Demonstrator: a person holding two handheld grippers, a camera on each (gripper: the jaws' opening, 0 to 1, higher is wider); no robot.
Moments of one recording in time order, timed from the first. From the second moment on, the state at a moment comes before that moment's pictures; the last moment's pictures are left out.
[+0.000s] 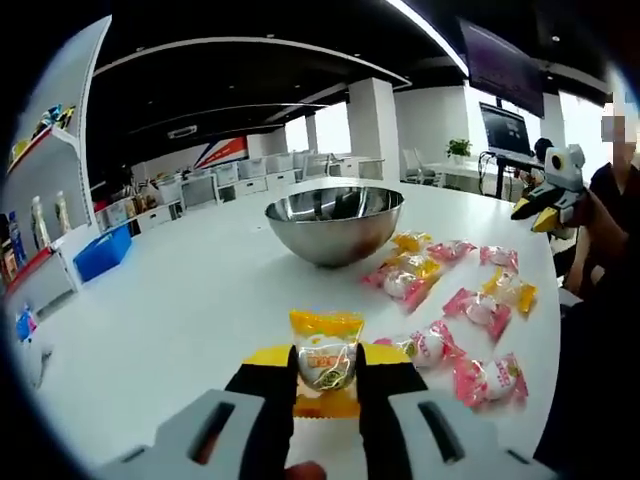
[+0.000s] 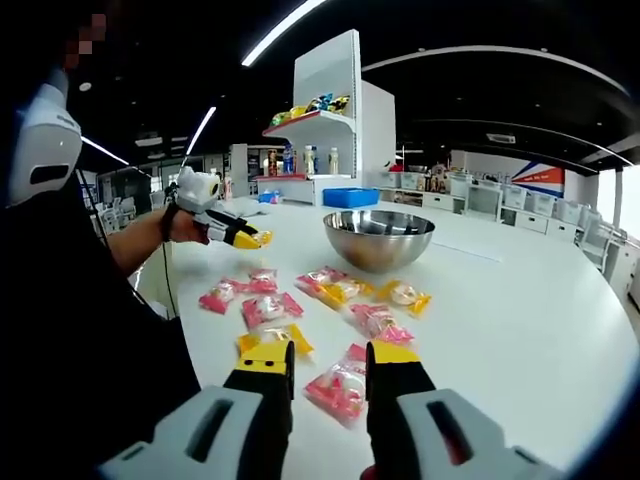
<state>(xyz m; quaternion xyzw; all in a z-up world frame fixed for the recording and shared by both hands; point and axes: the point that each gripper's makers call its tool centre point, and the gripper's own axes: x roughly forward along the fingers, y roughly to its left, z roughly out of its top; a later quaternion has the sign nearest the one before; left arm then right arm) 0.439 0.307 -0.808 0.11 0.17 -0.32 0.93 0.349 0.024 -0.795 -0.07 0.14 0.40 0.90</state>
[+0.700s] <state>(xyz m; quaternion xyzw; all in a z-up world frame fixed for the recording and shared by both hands) 0.474 0.265 -0.772 0.16 0.15 -0.37 0.90 0.344 0.026 -0.802 -0.07 0.15 0.40 0.90</state>
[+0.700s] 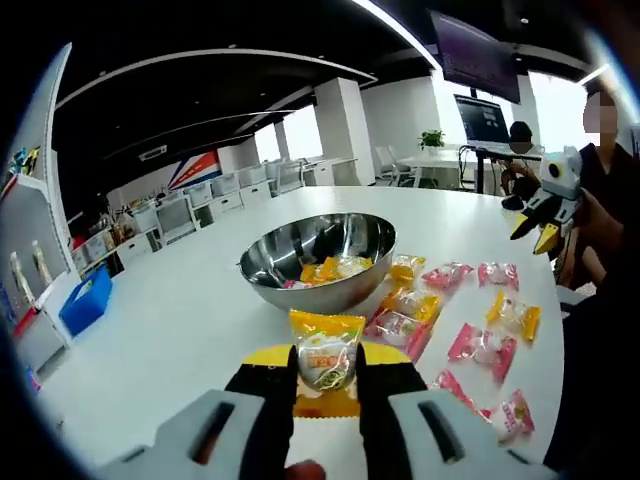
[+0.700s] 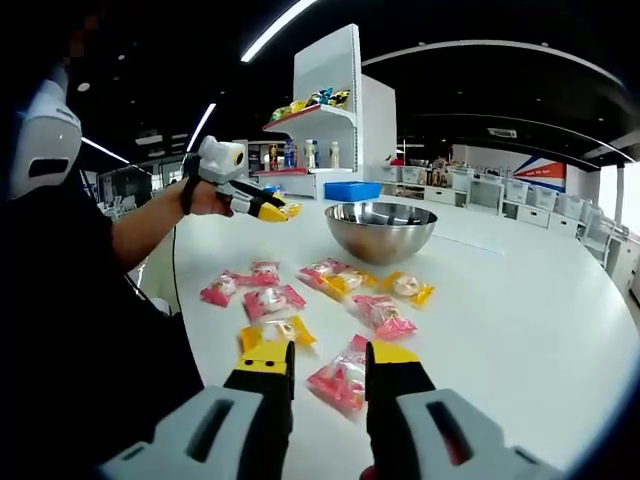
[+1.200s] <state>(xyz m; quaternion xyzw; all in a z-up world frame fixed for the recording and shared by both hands) 0.504 0.235 -0.741 0.17 0.13 -0.38 0.90 0.345 0.022 -0.807 -0.07 0.16 0.40 0.90</state>
